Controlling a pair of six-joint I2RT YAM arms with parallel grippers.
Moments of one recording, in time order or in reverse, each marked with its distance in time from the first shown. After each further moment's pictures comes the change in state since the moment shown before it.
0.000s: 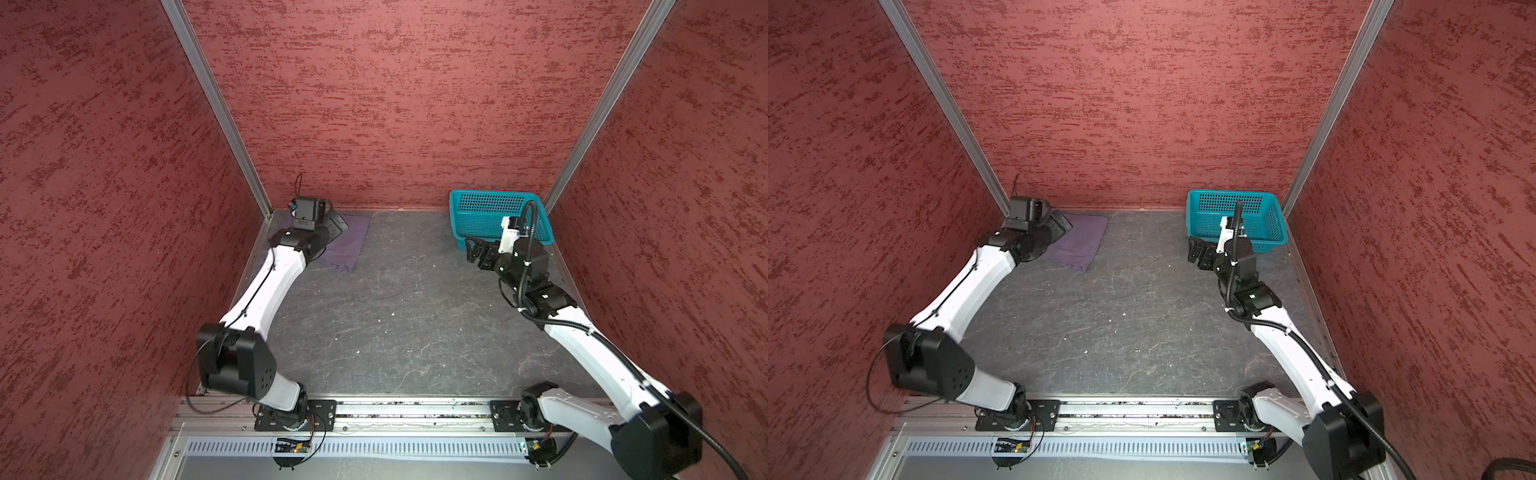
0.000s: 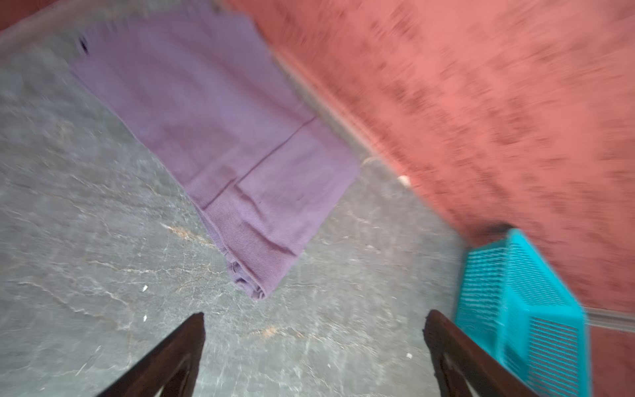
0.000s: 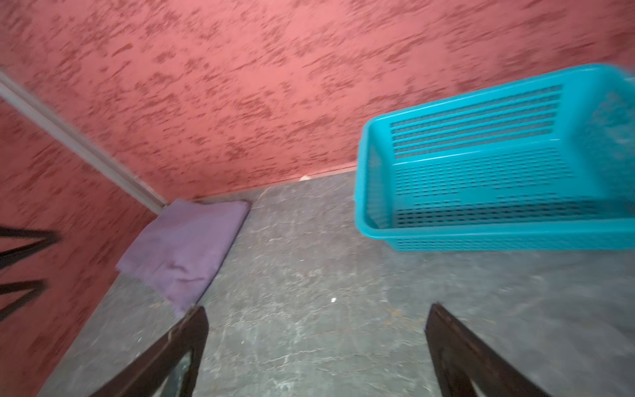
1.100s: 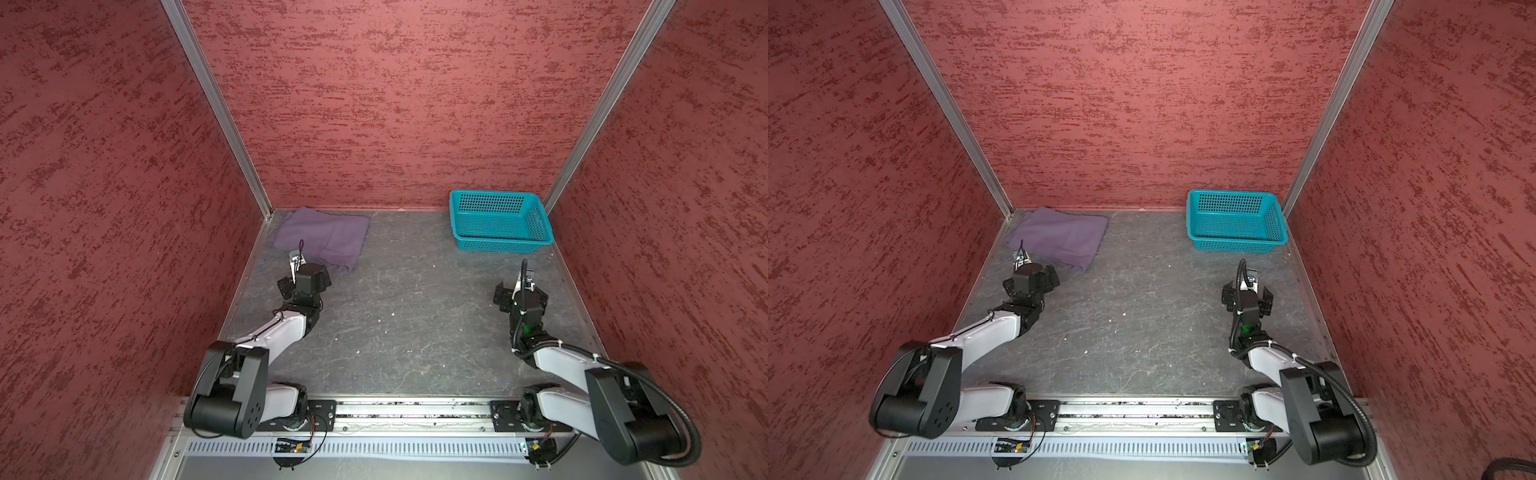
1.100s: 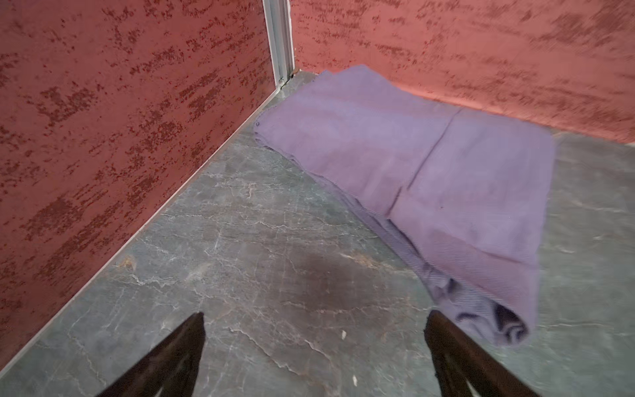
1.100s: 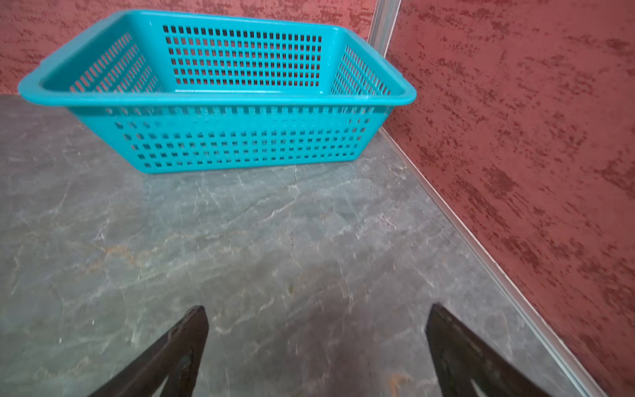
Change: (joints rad) left arm 0.025 -0.086 -0.838 0.876 -0.403 0.529; right arm -0.190 0.164 -0.616 0.717 0.341 -0.361
